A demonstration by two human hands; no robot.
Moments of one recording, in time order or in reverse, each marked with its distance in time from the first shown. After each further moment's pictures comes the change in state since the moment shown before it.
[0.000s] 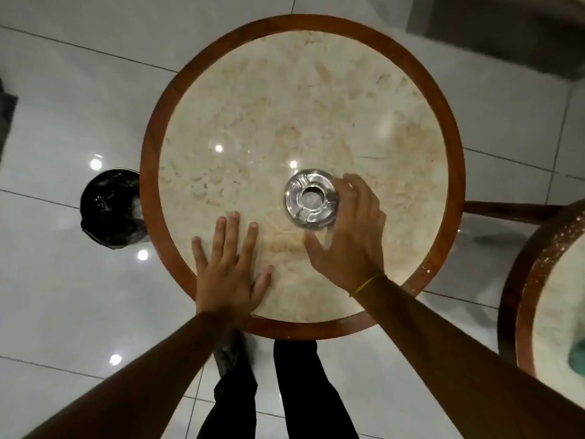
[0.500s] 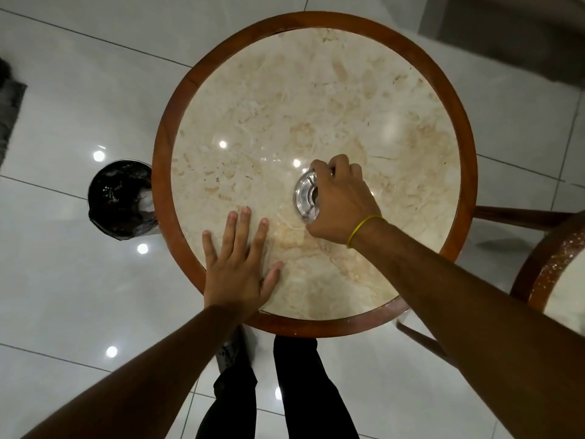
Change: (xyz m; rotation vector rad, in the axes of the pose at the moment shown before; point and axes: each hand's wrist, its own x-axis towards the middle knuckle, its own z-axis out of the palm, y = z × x) left_hand -0.001 -0.003 0.008 0.006 0.051 0.009; right_hand 0.068 -0.014 0.015 -0.277 -0.407 -0.110
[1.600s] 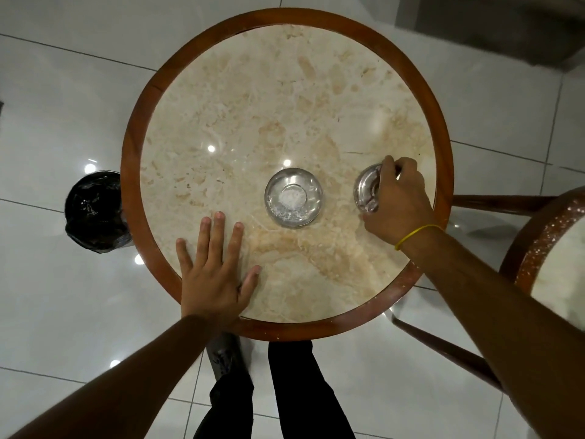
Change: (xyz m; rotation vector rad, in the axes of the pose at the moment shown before) left_hand -0.002 0.001 0.002 -0.019 0.015 -0.004; right_hand -0.040 0.113 -0.011 0.041 0.134 0.277
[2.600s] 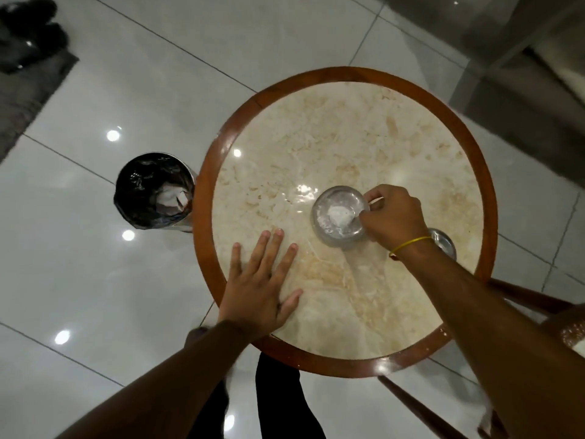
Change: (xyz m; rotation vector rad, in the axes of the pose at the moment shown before) left_hand -0.001 -0.004 0.006 -0.035 0.080 0.012; right_hand 0.039 -0.137 -0.022 0.395 -0.101 0.051
